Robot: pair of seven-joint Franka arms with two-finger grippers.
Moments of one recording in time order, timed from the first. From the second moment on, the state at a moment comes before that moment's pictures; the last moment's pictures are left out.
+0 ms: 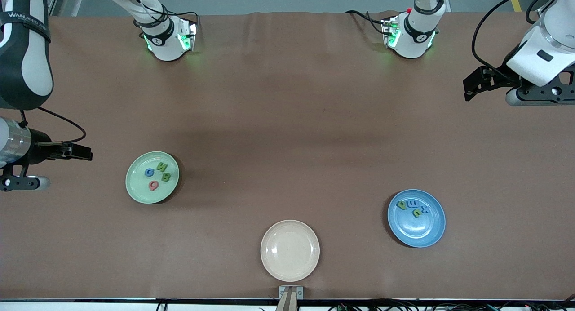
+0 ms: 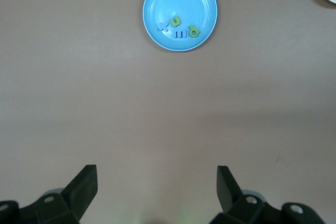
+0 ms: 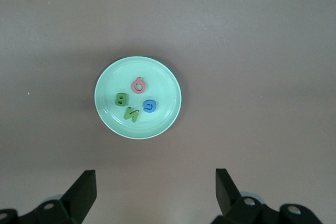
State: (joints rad) left arm 0.00 -0.05 -0.16 -1.60 0.03 1.54 -0.13; right arm -0.06 0.36 0.05 -1.33 -0.06 1.54 0.00
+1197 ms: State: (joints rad) left arm -0.01 -0.05 -0.17 -1.59 0.03 1.54 -0.13; right arm -0.05 0.10 0.05 -1.60 -0.02 1.60 0.00
